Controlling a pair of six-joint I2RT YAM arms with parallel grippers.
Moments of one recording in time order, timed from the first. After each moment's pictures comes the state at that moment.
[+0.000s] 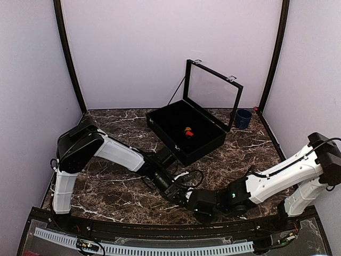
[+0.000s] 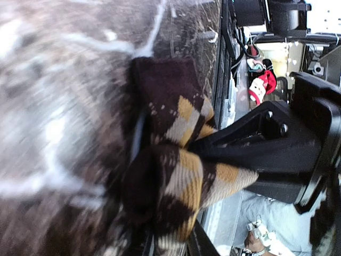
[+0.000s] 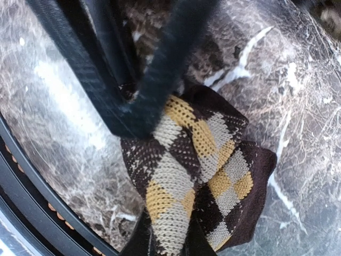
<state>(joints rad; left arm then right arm) -0.96 2.16 1.24 -0.20 1.01 -0.31 1.46 1.57 0.78 -0.41 0.34 0.48</state>
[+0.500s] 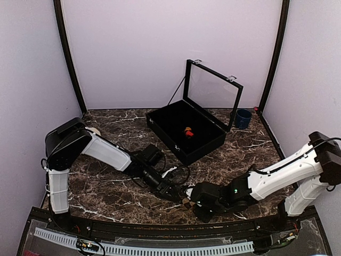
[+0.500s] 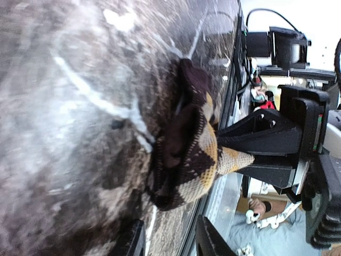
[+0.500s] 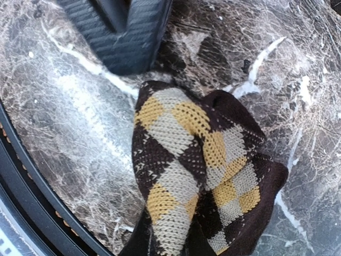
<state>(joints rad) -0.89 2.04 1.04 -0.02 0.95 -0.50 1.39 1.55 0.73 -0.29 0.23 0.42</state>
